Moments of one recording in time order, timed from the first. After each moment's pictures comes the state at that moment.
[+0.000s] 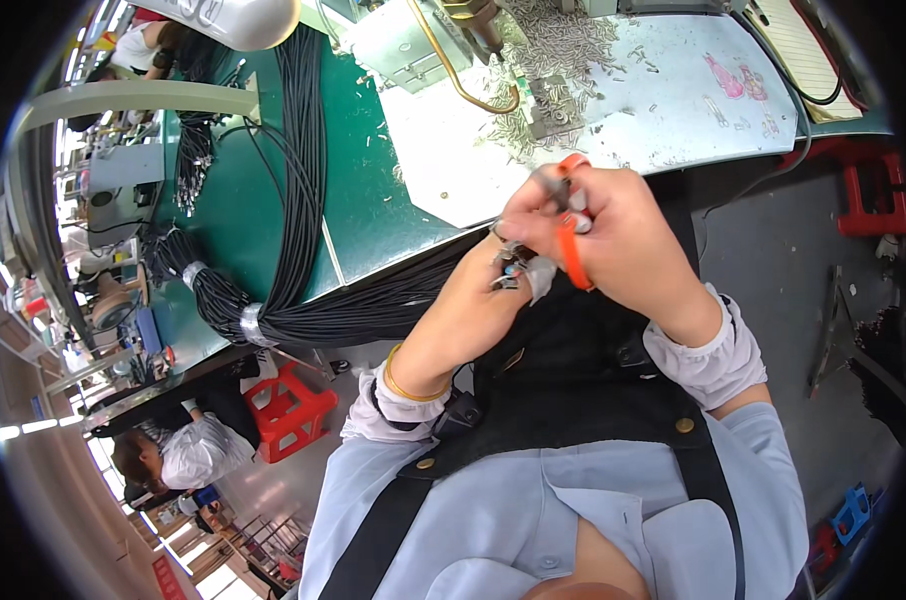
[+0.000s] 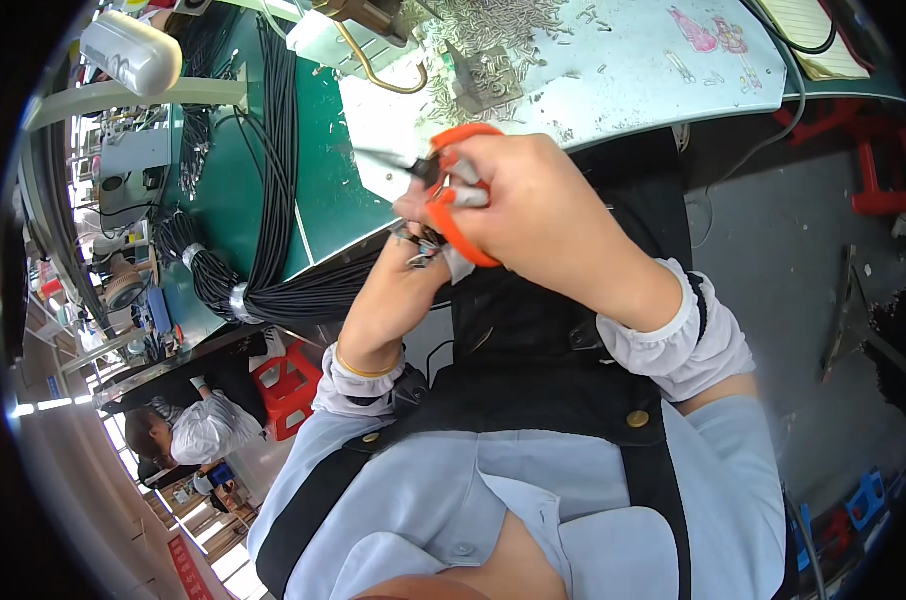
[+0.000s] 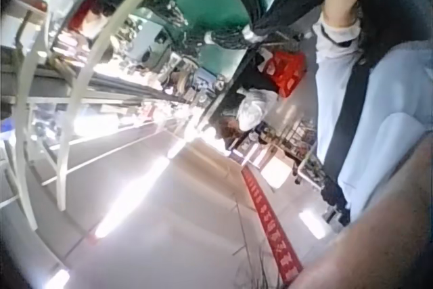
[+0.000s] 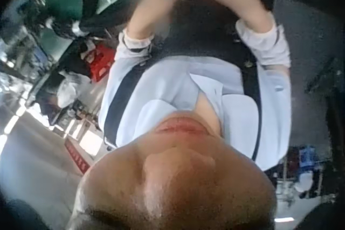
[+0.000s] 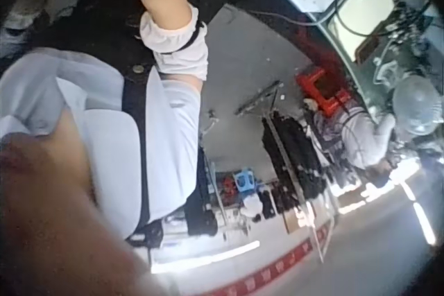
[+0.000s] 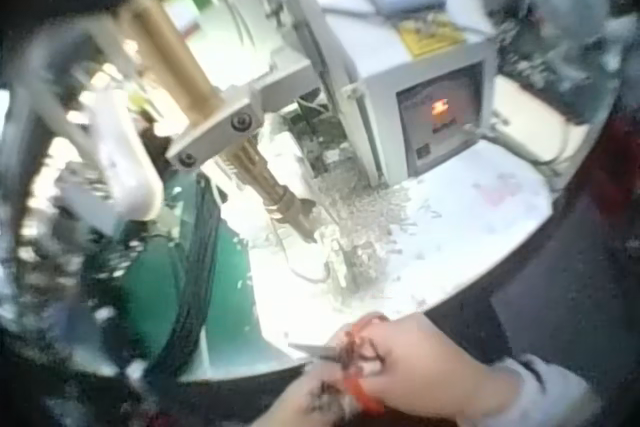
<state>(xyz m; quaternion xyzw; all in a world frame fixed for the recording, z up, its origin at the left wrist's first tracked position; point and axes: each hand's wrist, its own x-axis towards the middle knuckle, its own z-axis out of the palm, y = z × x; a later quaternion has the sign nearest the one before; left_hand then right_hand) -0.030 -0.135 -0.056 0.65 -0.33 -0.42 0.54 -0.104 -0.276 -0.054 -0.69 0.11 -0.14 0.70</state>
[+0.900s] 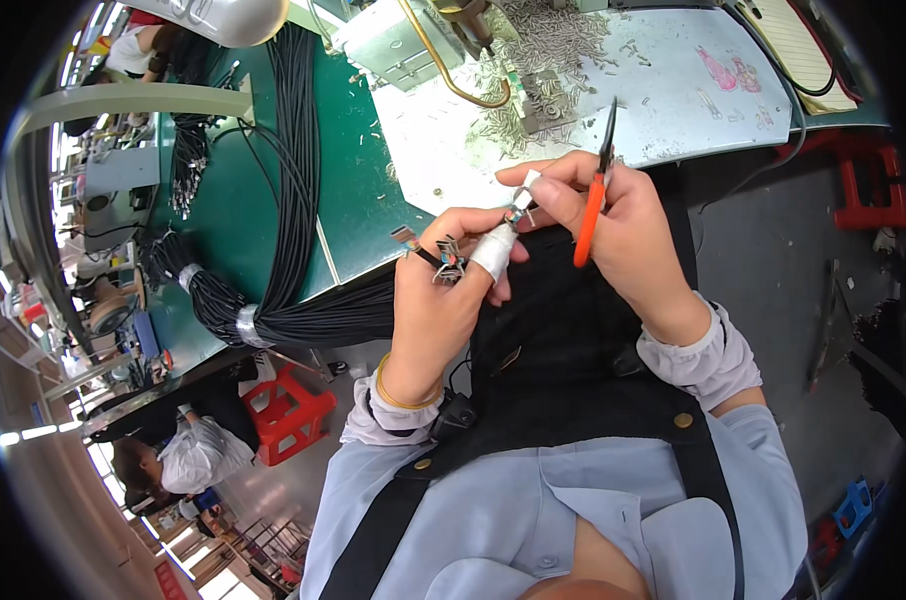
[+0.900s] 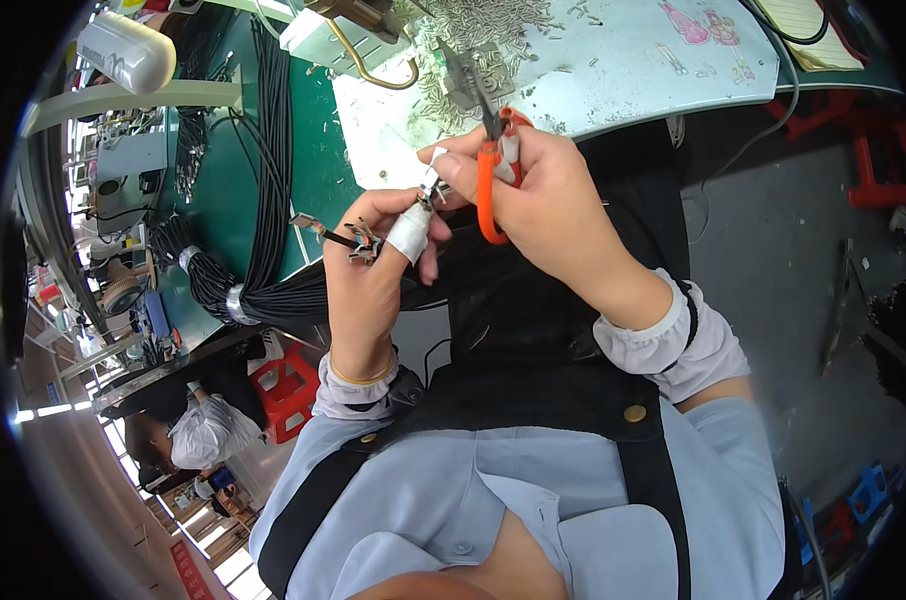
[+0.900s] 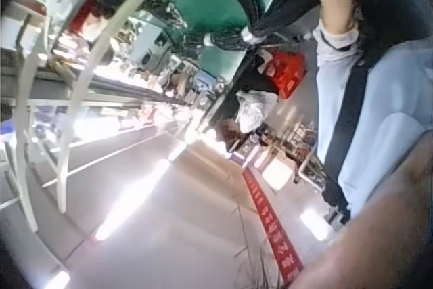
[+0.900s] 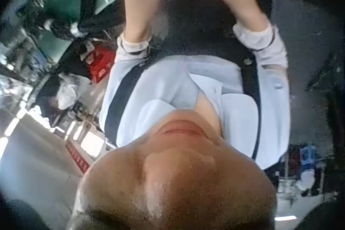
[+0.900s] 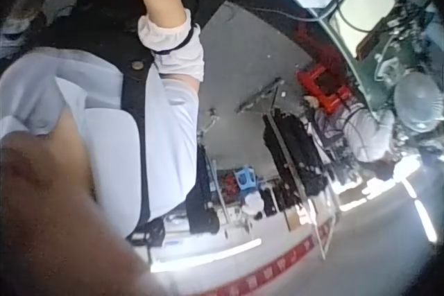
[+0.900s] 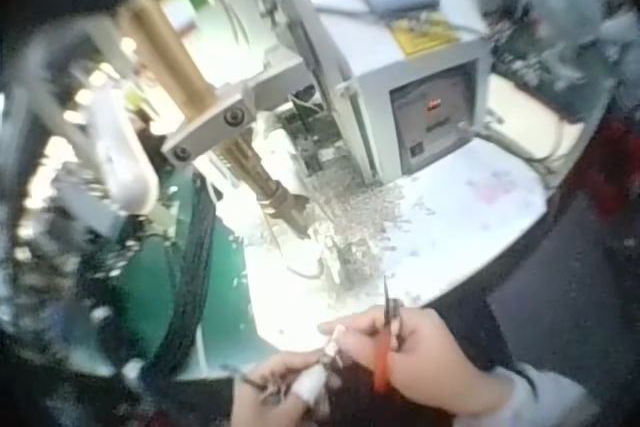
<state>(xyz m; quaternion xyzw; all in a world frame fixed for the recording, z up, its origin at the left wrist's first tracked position) -0.030 -0.132 -0.046 0.69 -0.23 -0.34 0.60 -0.109 -0.269 -0.073 -0.54 0.14 -0.18 0.81</state>
